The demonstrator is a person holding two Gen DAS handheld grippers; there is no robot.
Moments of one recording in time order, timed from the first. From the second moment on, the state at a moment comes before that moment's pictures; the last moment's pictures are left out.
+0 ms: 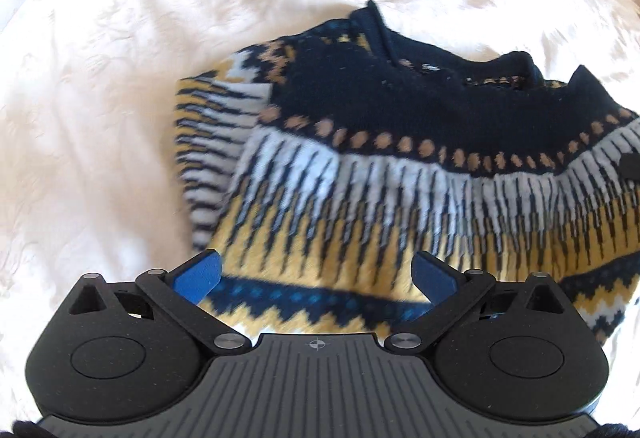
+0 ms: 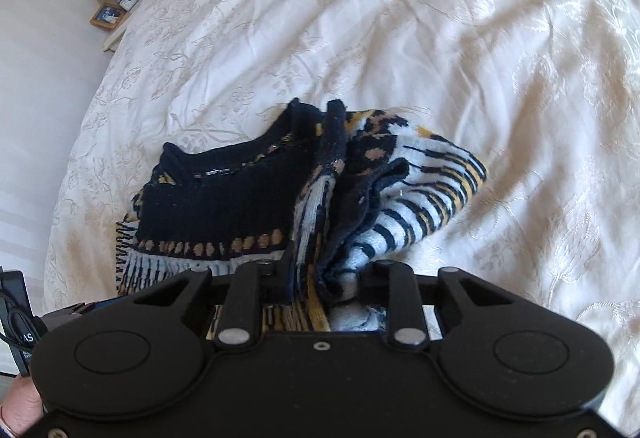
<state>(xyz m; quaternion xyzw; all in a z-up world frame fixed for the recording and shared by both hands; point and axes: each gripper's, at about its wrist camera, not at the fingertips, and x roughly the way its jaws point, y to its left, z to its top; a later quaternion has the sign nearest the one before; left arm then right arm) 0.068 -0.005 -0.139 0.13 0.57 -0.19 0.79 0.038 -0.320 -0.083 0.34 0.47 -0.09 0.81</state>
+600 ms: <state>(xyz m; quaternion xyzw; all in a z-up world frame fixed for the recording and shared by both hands) 0.036 0.161 -0.114 0.11 0.59 -0.12 0.79 0.153 -0.140 -0.065 0.25 0.52 0.00 0.82</state>
